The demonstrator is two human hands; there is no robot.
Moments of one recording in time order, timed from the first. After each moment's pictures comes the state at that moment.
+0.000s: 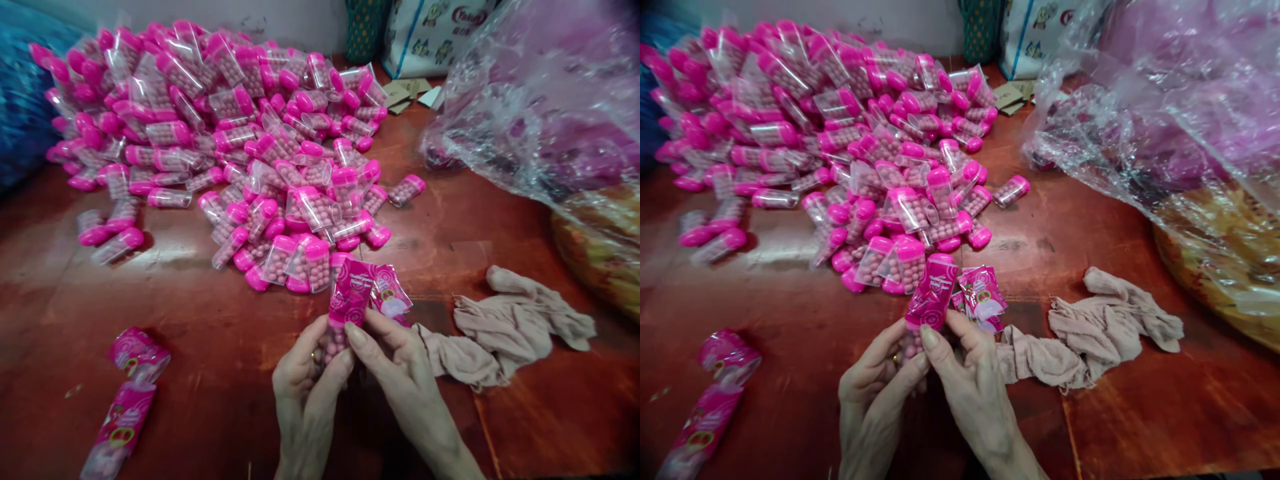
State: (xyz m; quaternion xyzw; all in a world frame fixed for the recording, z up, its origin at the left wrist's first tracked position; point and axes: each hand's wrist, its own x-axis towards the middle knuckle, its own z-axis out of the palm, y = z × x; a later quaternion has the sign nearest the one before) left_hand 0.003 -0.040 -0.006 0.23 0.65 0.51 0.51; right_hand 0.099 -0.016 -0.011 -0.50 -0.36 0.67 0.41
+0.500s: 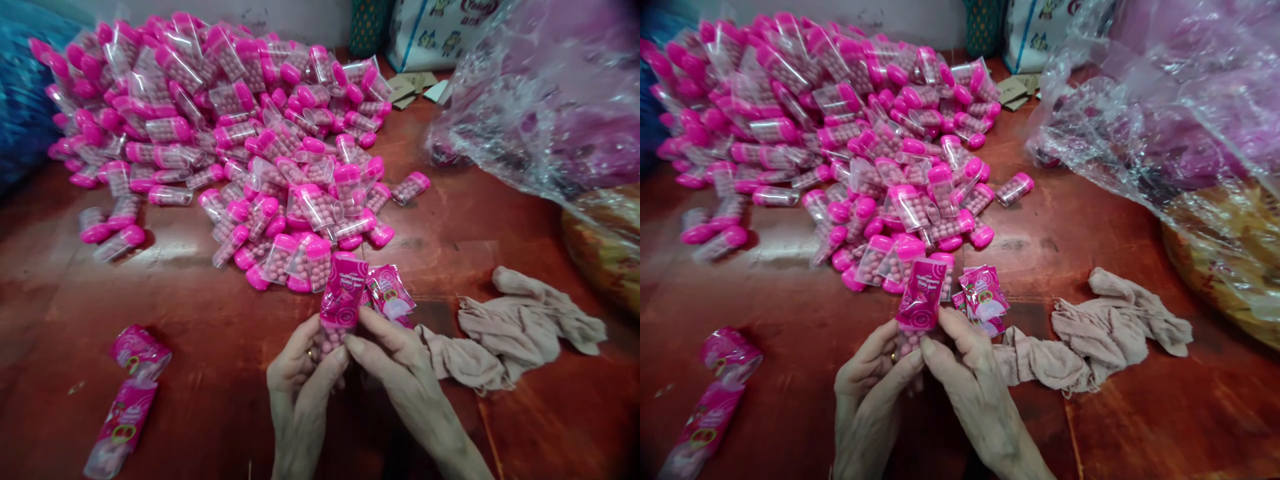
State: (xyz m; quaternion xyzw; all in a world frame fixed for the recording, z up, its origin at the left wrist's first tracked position) left_hand -0.003 -0.040 -0.014 0.21 0.63 0.53 0.53; right_hand 0.102 -0.014 -0.011 -0.49 -0.38 0.69 0.37
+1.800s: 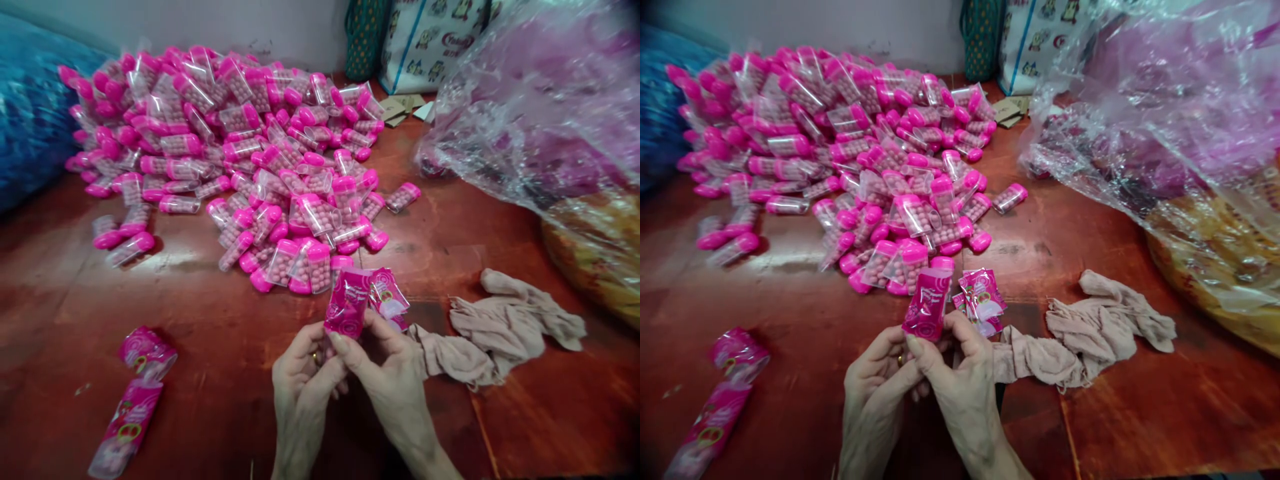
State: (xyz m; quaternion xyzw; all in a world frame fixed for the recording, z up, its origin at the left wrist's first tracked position) left_hand -0.009 -0.043 -0.016 0.24 0.60 0.49 0.58; right_hand 0.087 -0.024 -0.018 -0.55 -0.39 0.59 0.44
